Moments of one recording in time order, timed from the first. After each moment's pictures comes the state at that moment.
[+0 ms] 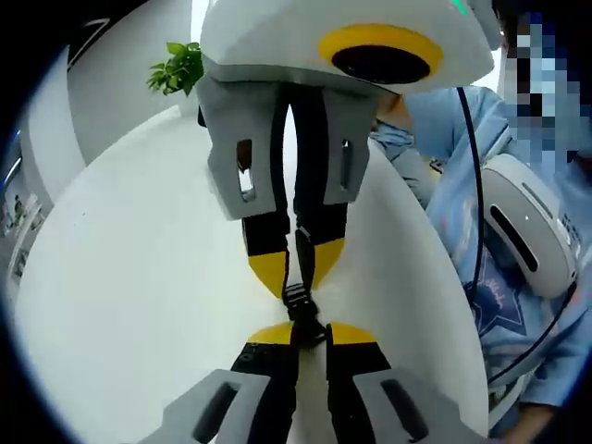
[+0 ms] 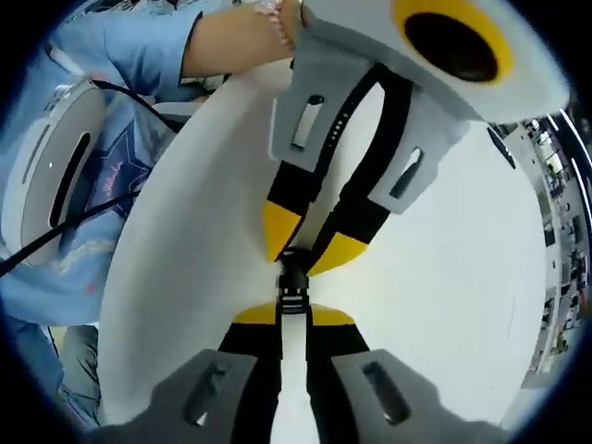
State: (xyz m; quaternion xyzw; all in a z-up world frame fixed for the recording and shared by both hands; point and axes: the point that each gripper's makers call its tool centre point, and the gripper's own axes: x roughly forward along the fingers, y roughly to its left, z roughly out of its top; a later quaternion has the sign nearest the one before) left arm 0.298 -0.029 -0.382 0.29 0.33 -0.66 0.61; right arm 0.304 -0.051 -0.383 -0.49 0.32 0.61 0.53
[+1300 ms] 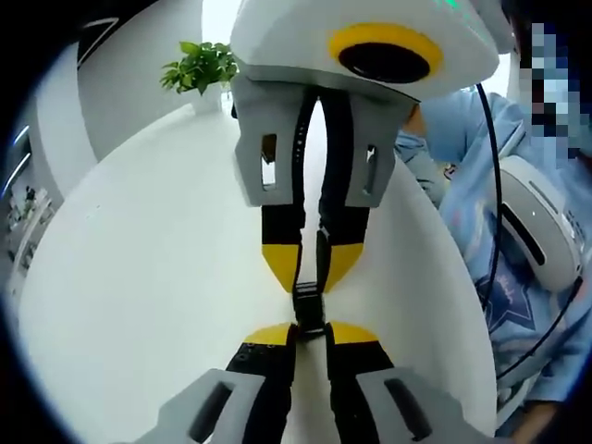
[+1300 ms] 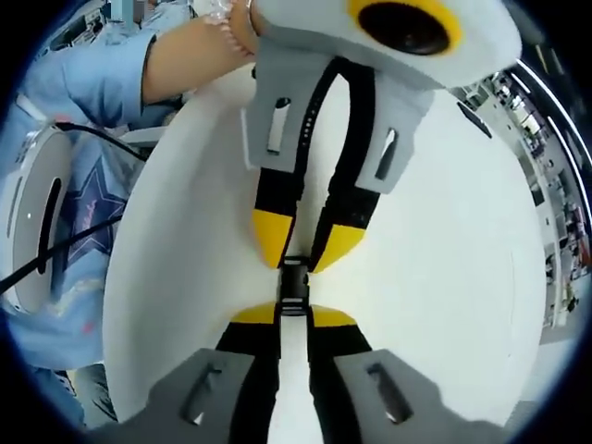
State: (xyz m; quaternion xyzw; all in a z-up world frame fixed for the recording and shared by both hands) left arm 0.319 -0.027 -0.383 0.29 0.32 -0.65 0.63; right arm 0.319 -0.043 -0.384 -0.46 0.33 0.58 0.59
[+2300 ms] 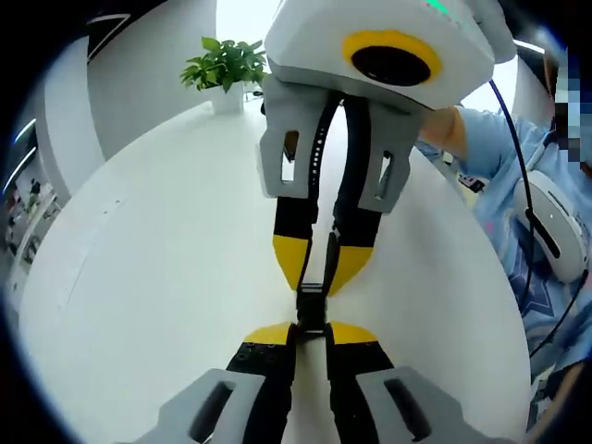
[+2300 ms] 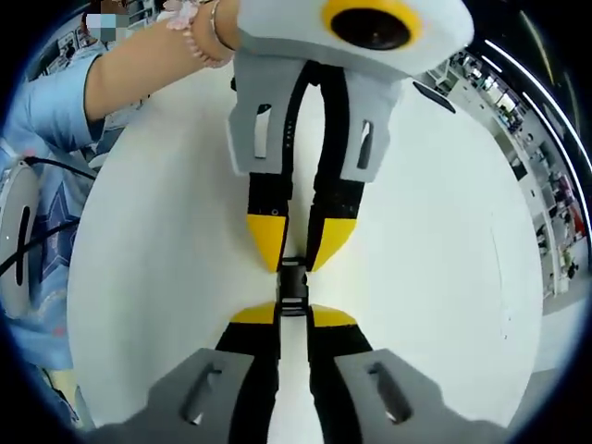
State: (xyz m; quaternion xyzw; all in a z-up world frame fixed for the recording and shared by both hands) left arm 0.391 -0.035 -0.380 0.27 0.31 -0.65 0.64; right arm 0.391 -0.054 -0.380 -0.43 0.34 0.54 0.64
